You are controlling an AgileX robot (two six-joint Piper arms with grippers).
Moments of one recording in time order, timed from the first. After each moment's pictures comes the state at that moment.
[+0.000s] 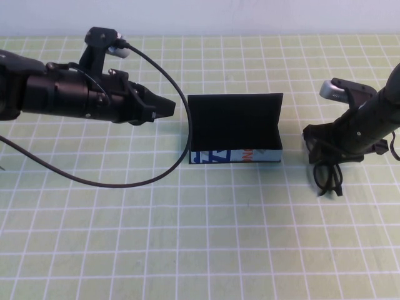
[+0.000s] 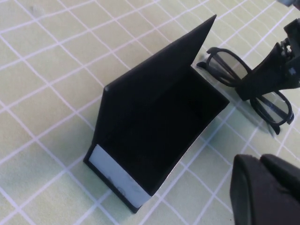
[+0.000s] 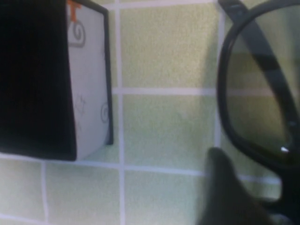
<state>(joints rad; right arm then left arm) 0.14 2.01 -1.40 0.44 0.74 -0.12 -0.19 1.78 -1.27 -1.26 0.86 1.31</state>
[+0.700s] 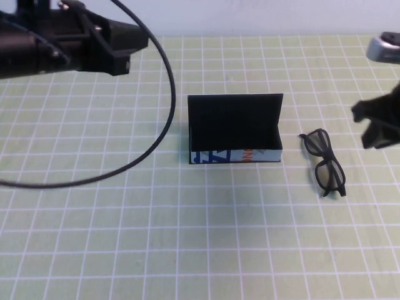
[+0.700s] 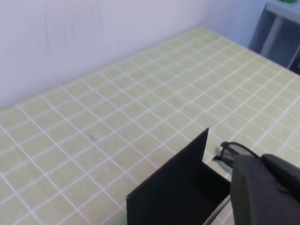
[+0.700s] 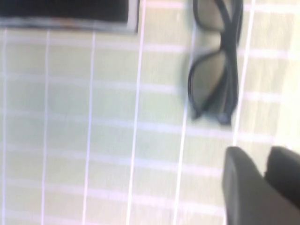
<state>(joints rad) 0.14 1.58 -1.34 0.24 1.05 0.00 -0.19 1.45 -1.23 -1.26 0.72 1.32</state>
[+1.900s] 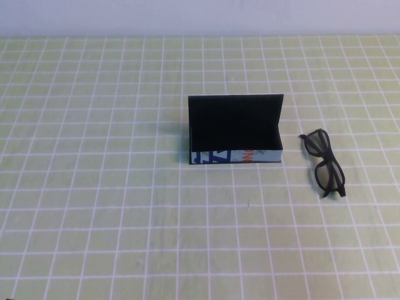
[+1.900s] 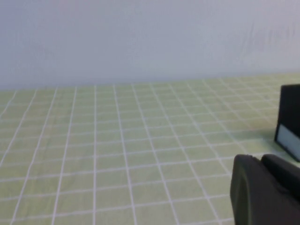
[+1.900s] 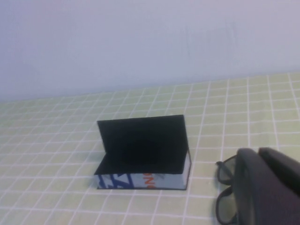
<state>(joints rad) 0.14 0.28 -0.37 0.66 0.33 -0.36 -0.19 0.18 -0.05 -1.37 0.01 1.36</state>
